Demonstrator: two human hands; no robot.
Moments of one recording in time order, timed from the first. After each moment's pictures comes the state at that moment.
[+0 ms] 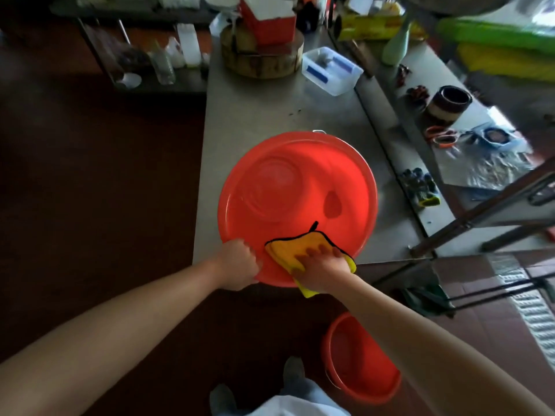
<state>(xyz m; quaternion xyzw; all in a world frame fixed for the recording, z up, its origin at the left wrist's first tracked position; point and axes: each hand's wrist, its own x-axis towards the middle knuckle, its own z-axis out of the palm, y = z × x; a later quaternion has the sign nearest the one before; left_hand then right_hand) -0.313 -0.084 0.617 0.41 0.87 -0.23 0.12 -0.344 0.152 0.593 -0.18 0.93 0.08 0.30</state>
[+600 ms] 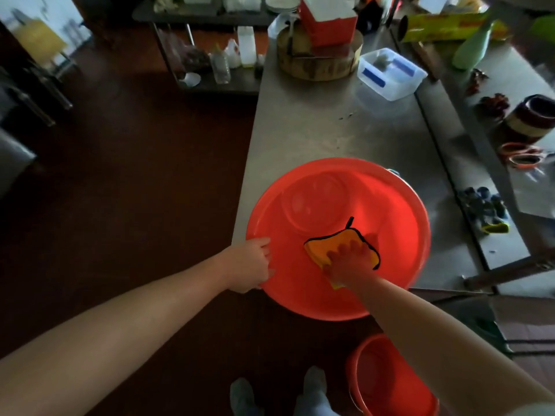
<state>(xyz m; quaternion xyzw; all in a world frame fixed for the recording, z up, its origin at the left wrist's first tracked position) -0.303 -0.127 0.639 0.42 0.85 -0.29 0.12 -0.399 0.129 0.545 -0.21 0.93 0.18 0.23</state>
